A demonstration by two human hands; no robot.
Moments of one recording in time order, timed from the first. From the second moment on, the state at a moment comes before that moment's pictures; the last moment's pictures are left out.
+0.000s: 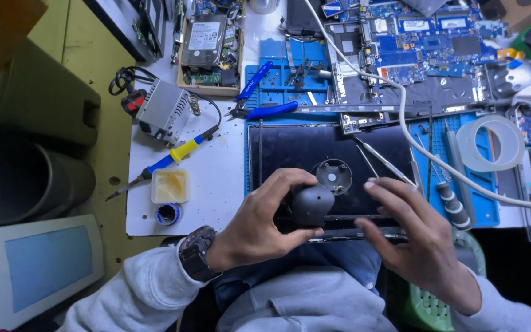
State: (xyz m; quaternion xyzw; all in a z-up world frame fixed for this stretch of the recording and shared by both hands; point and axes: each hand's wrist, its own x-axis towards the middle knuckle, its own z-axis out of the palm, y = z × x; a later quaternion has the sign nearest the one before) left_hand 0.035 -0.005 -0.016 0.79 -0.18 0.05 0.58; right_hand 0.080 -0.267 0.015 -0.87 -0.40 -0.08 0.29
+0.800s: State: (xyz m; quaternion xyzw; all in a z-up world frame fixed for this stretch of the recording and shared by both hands) left_hand 0.021 -0.022 -0.012 0.69 -0.11 -0.06 0.71; right_hand 0.077 -0.247 -0.013 -0.75 -0.44 0.01 0.50
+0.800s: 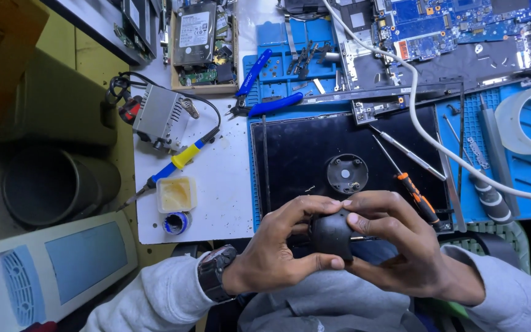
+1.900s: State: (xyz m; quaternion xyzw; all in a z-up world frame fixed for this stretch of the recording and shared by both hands) left_hand 0.021 -0.013 0.003 0.53 -0.12 -0.06 0.84; right_hand 0.088 -0.260 -0.003 -0.71 -0.36 0.06 0.61
